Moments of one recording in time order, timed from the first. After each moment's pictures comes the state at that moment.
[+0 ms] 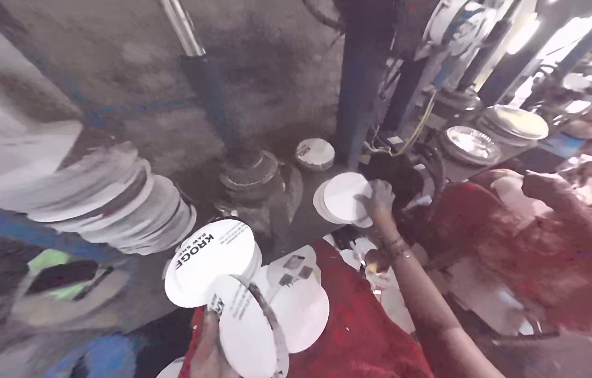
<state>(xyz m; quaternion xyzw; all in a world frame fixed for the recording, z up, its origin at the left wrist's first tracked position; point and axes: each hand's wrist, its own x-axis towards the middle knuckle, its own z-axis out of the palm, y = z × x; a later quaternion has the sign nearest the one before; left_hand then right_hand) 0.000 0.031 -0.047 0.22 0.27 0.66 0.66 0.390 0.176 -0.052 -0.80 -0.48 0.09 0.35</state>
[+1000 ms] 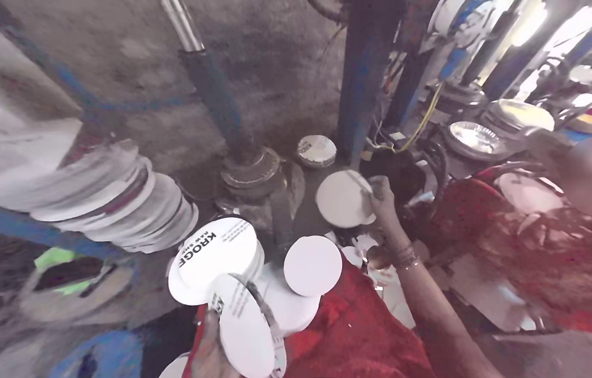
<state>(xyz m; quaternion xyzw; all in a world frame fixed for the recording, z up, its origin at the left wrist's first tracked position) -0.005 0.030 -0.048 0.17 0.26 0.66 0.68 0.380 0.154 -0.049 -0.64 -0.50 0.21 0.55</state>
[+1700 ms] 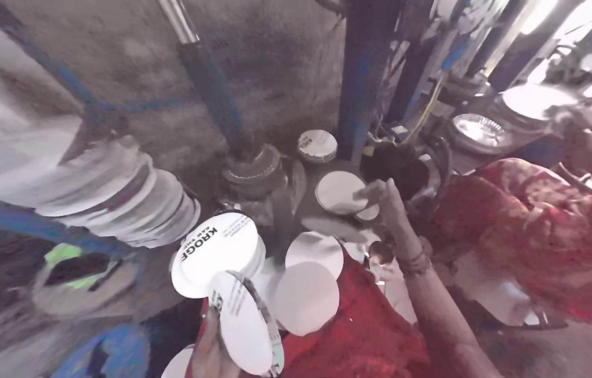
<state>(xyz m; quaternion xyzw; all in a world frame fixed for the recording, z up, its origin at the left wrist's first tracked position) -0.013 0.025 -0.050 0.22 0.25 0.63 0.70 0.380 0.131 -0.042 -0.54 -0.53 0.30 0.59</state>
